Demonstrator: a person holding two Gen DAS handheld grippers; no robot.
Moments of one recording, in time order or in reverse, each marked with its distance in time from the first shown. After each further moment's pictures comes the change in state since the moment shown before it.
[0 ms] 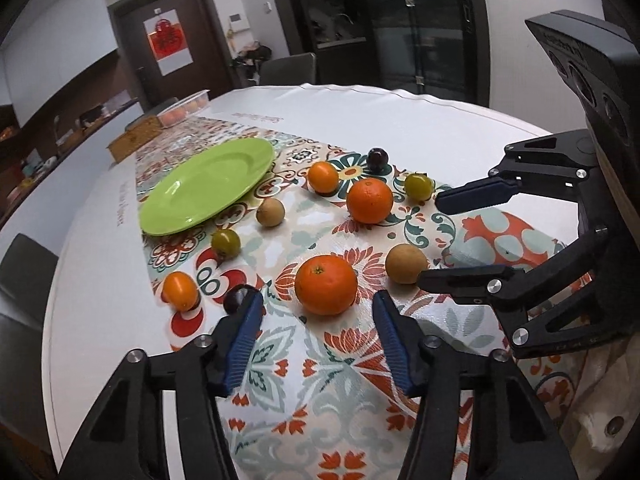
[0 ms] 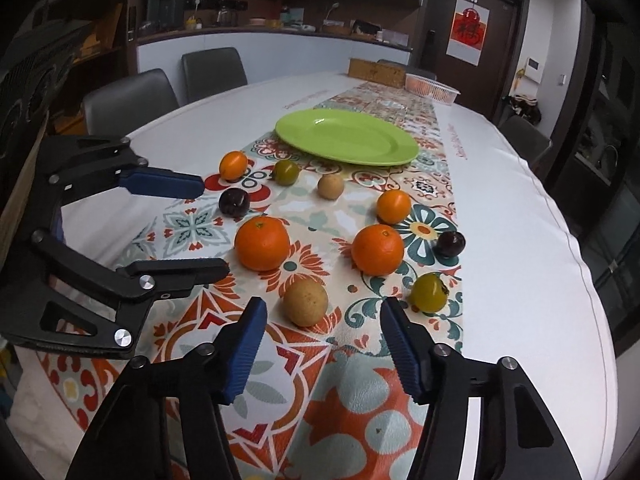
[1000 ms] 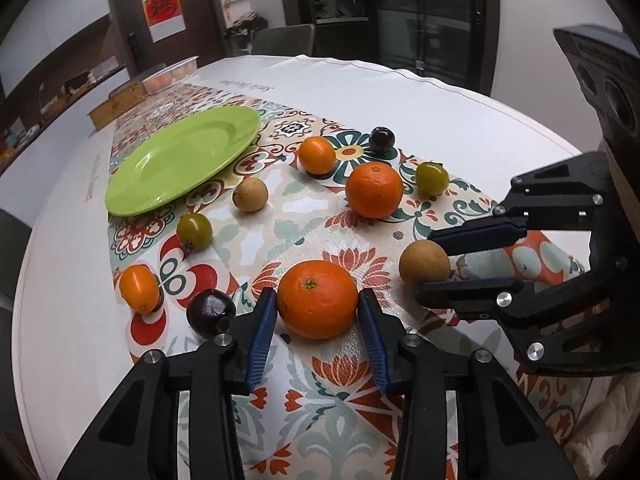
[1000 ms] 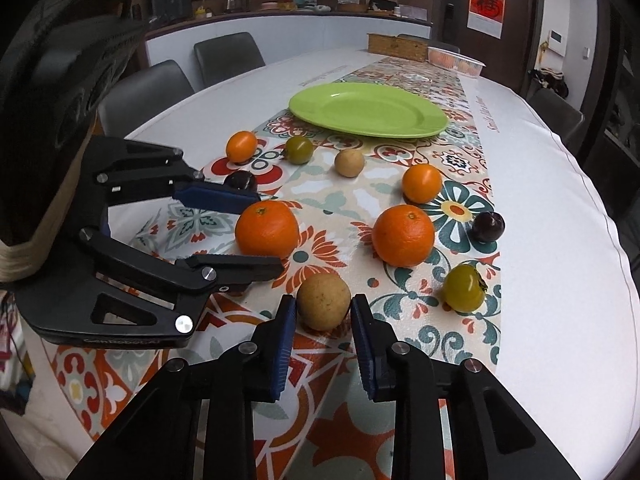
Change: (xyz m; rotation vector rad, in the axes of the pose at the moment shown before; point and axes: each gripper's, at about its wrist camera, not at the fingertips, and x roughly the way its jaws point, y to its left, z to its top) left arm 0.039 0.008 0.012 -0.079 0.090 -0.068; right arm 0.024 -0.009 0.001 0.038 0.074 0.124
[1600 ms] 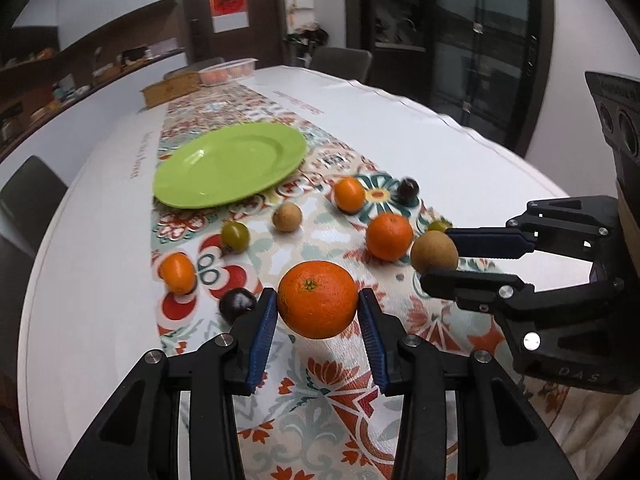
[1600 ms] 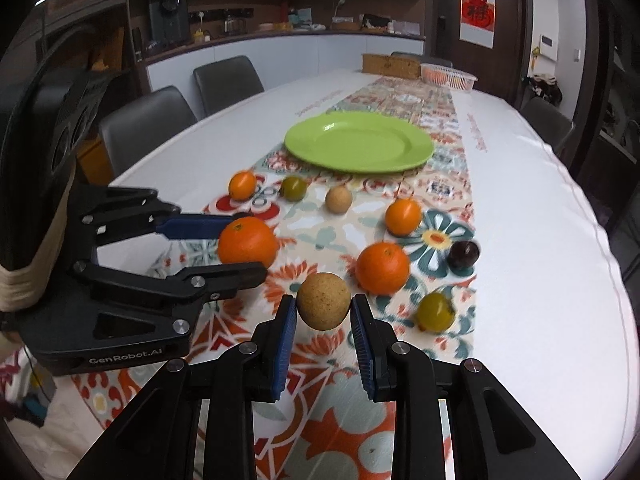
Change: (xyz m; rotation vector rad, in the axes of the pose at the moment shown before) left arm -0.044 0.000 0.013 -0.213 -0.063 0.106; right arm -0.034 -0.015 0.019 0.024 -0.091 0.012
